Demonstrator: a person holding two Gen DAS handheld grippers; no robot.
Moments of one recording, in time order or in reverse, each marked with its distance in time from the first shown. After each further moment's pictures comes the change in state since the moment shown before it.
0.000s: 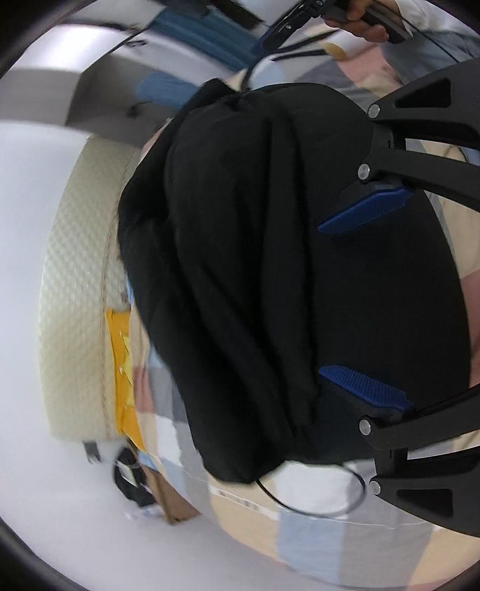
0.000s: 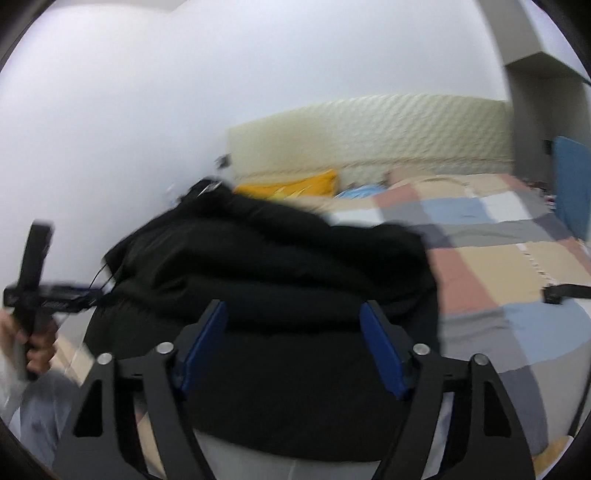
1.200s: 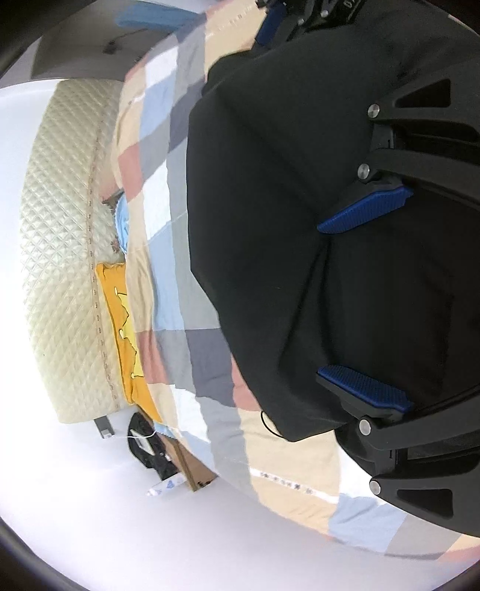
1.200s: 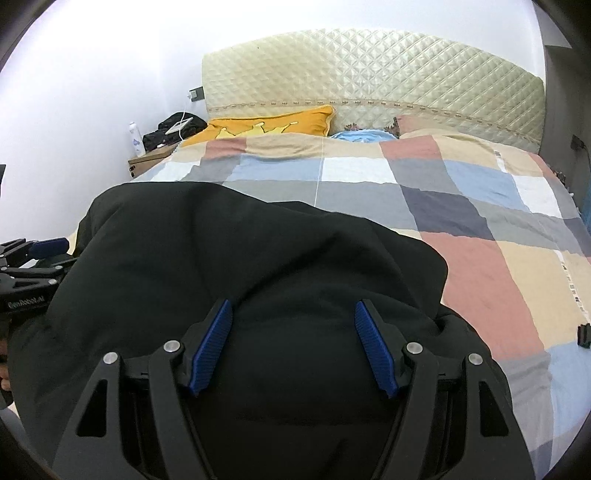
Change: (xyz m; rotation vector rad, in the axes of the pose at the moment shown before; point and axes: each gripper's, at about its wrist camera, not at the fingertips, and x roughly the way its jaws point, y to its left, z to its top) left arm 0.150 -0.020 0.101 0.021 0.033 0.313; right arm 0.219 -0.033 0.044 -0.030 0.241 -0.104
